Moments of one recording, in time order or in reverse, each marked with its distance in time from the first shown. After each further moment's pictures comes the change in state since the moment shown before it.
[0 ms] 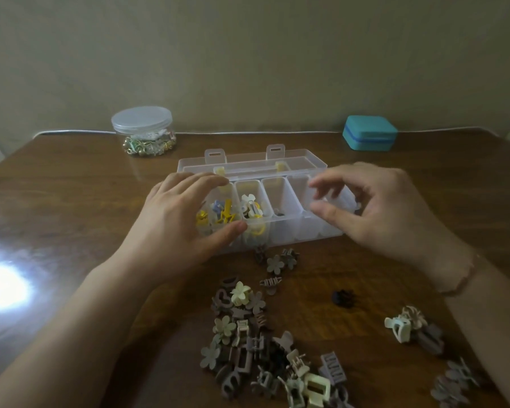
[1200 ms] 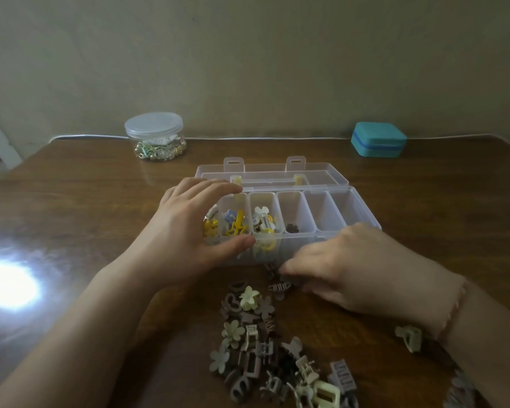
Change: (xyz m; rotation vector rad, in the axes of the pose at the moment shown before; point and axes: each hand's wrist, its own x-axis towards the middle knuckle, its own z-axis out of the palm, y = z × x) left_hand -0.003 -0.005 -0.006 -0.097 -0.037 0.048; right_hand -0.012 -0.017 0.025 -0.399 -0.511 -0.414
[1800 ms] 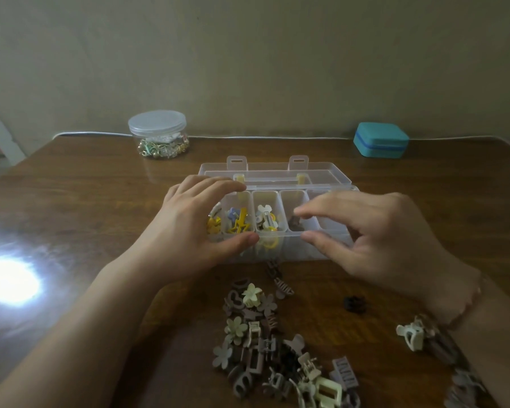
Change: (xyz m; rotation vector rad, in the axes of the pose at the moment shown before) left_hand 0.000 0.000 0.000 -0.003 0.004 -0.003; right_hand -0.003 0.007 -0.006 0.179 0.519 0.161
